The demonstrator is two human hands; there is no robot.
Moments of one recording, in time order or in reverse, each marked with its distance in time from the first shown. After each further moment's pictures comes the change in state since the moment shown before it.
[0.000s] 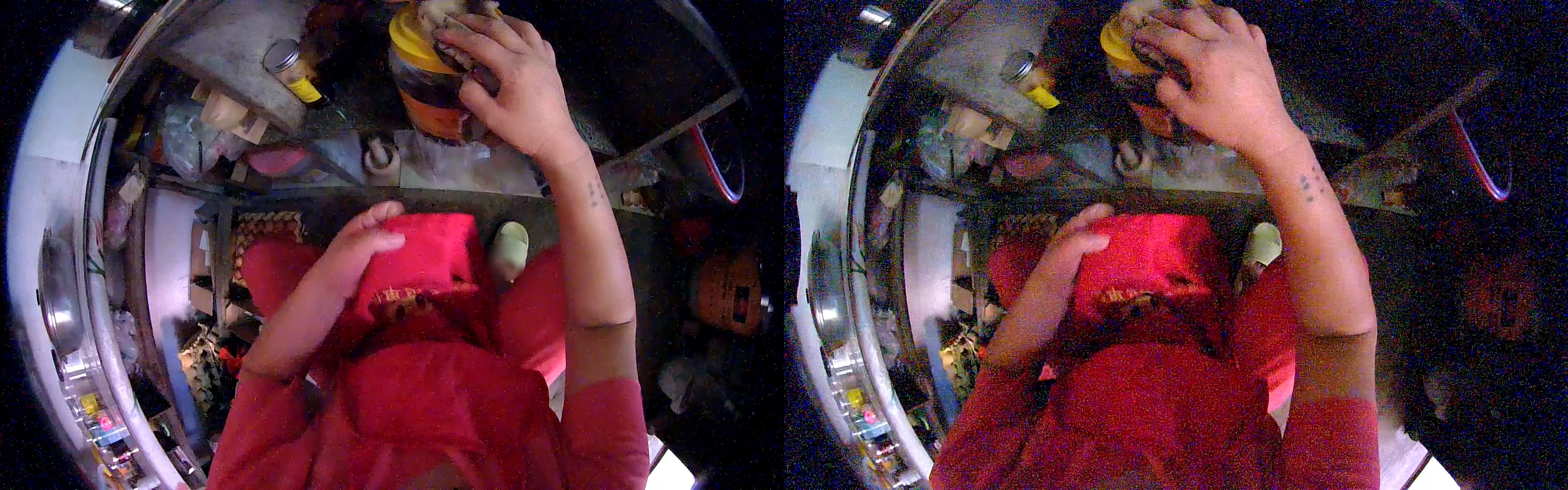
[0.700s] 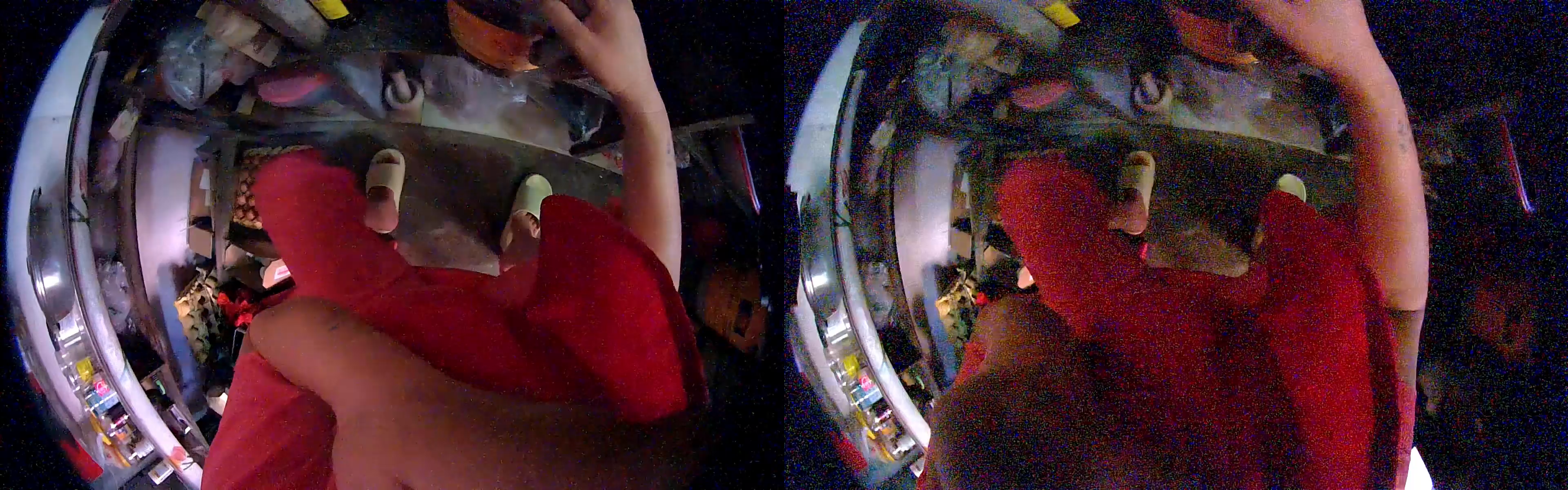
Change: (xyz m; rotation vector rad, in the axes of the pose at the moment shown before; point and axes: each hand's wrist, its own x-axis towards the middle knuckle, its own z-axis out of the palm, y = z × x) left_hand -0.091 -0.027 0.143 -0.120 -1.416 0.457; right_hand -0.001 0.018 0.011 -0.008 0.118 -0.197
